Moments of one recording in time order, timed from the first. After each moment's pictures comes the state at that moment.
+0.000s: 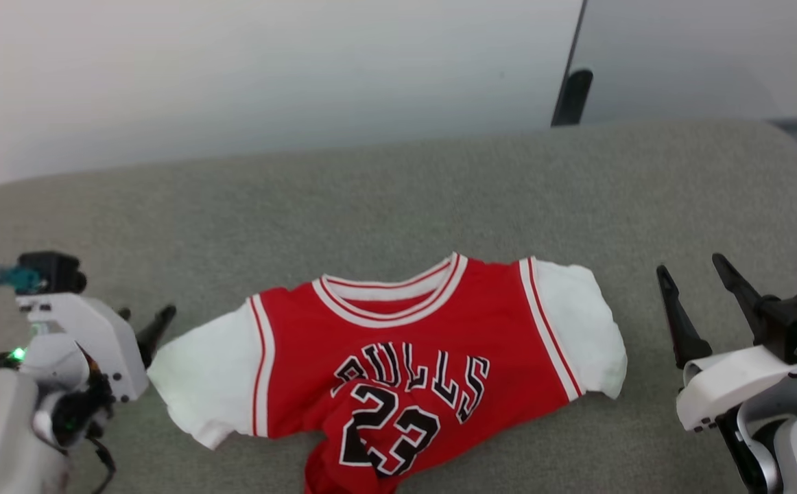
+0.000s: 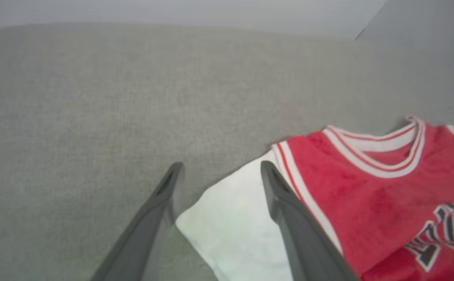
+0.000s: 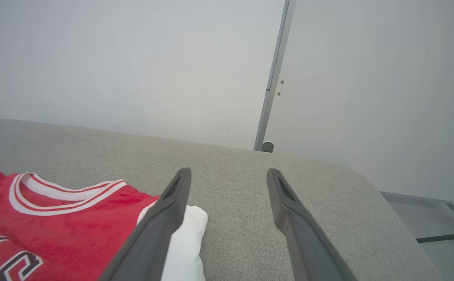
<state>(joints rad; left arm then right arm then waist) -0.45 0.49 -0.15 0.50 -0.70 -0.13 0.38 -0.23 -0.21 0.06 0.16 0.15 0.13 -0.05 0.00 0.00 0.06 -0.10</state>
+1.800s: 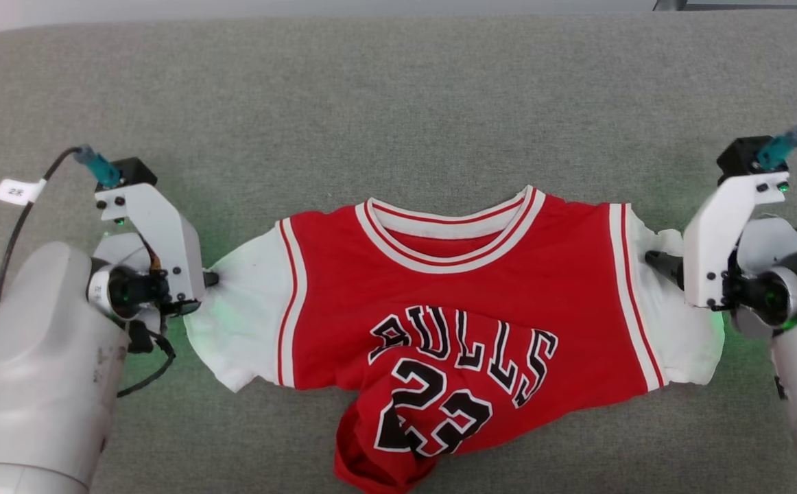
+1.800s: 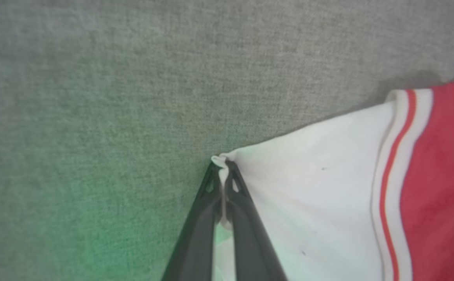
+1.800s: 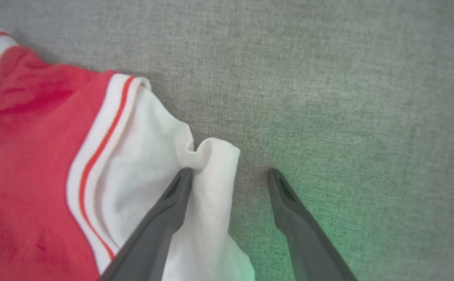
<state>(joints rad) -0.85 0.37 -0.31 0.83 -0.75 -0.06 0.87 -0.70 -0.26 0.12 0.52 0.40 0.13 0.90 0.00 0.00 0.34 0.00</state>
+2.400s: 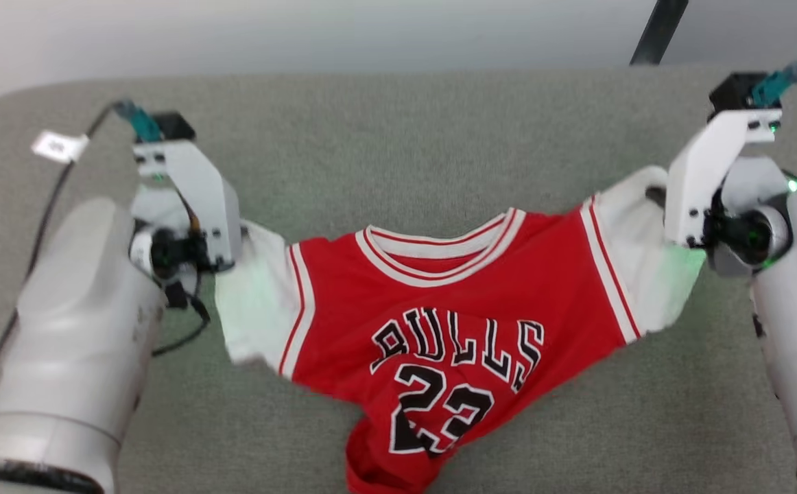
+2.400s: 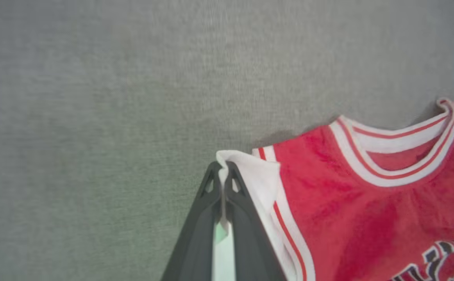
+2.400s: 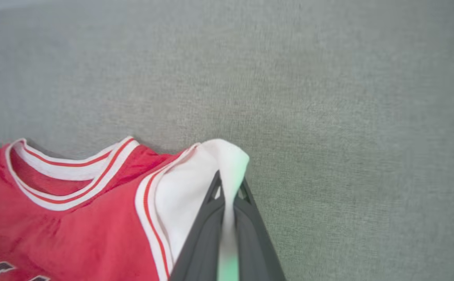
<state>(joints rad) -0.97 0.30 -0.37 0.92 -0.71 -0.08 0.77 -0.90 -0.19 0.08 0.71 0.37 0.13 0.81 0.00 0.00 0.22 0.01</state>
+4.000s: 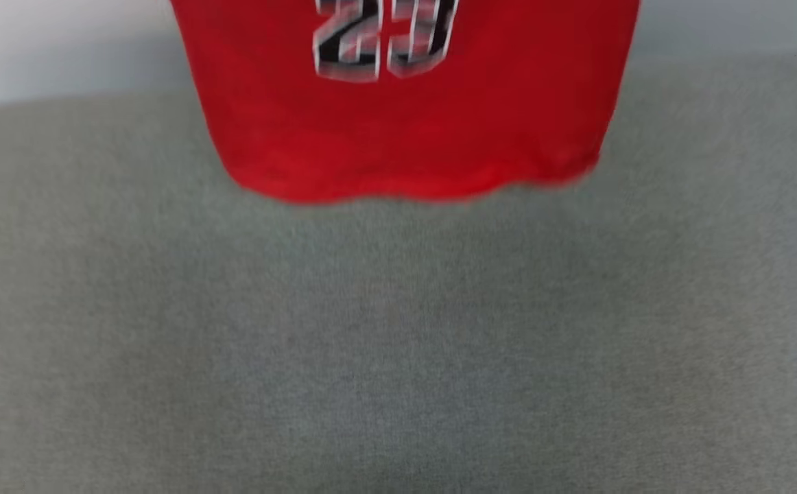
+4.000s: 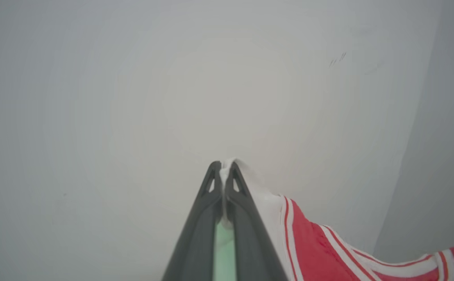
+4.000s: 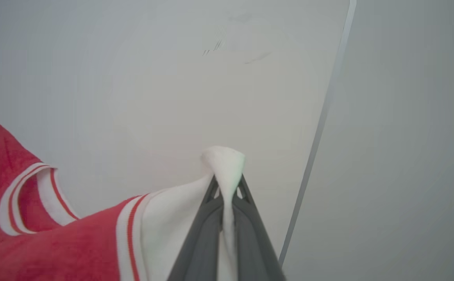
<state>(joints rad) -1.75 0.31 -0.36 1.14 -0.57 -0.04 0.00 -1.69 -0.14 0.27 1.20 0.23 0.13 -0.18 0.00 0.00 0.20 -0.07</state>
